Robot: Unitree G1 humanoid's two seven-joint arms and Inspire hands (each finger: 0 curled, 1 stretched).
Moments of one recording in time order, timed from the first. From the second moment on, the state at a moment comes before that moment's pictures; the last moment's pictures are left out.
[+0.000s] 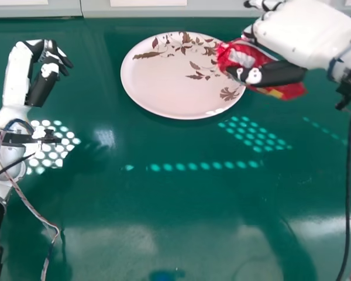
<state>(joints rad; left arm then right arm) -0.64 0.60 0.02 1.00 0.37 -1.06 0.40 -0.83 -0.94 0.17 0.15 -0.83 -0.56 0.27</state>
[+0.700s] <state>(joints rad) -0.65 0.59 0.02 1.02 0.38 -1.10 0.40 -1.24 -0.65 0.51 0.87 -1.09 -0.57 -0.06</state>
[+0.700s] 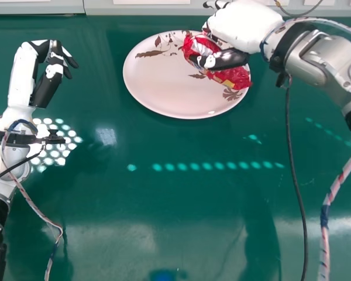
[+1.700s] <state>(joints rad) -0.64 0.56 0.01 1.00 0.45 -1.10 0.46 -1.37 -0.43 0.75 1.24 -1.13 -0.33 -0.25</state>
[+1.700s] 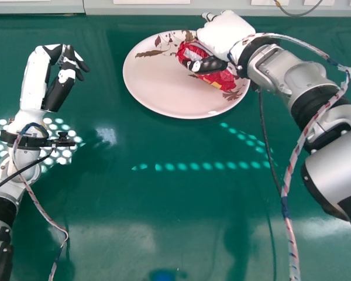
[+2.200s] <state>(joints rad) -0.63 0.54 0.00 0.99 0.45 -1.09 0.42 -1.37 -0.40 0.81 1.27 -1.13 -0.31 -0.33</state>
